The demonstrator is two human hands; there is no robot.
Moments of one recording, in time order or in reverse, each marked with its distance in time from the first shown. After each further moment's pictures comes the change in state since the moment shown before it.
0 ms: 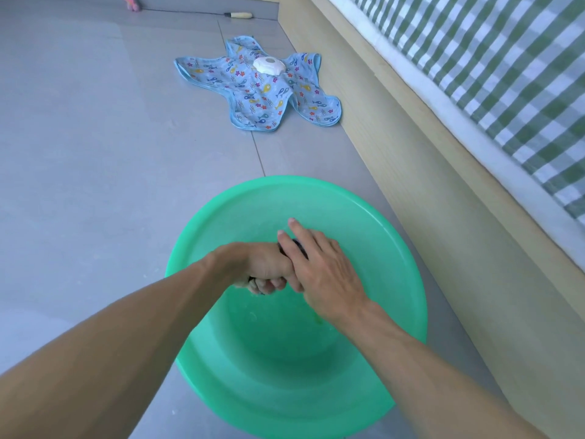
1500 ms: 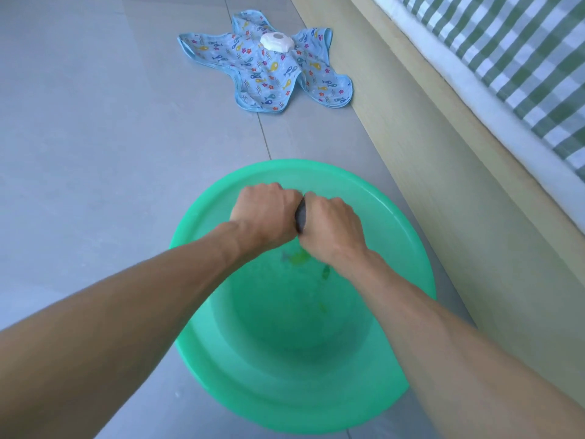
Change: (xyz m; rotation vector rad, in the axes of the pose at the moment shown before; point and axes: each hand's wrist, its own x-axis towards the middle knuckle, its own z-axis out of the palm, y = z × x) left_hand -0.006 0.023 -0.011 0.998 0.793 0.164; right_hand 0.052 0.013 -0.023 0.228 -0.310 0.406
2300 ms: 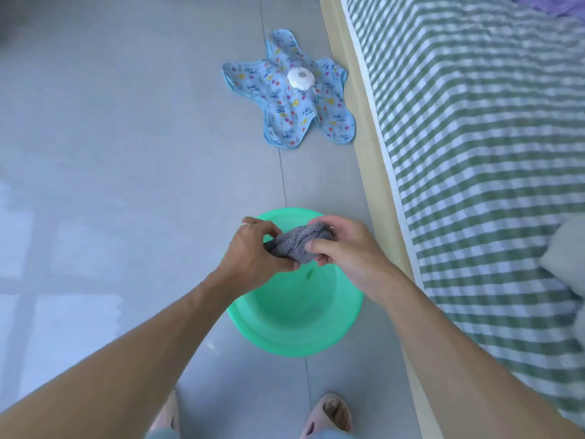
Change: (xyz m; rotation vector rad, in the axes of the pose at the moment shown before) left_hand -0.106 -0.009 -0.239 -1.069 -0.073 -0.449; right_hand -0.061 -0.047 -0.271 1.104 -0.323 0.271
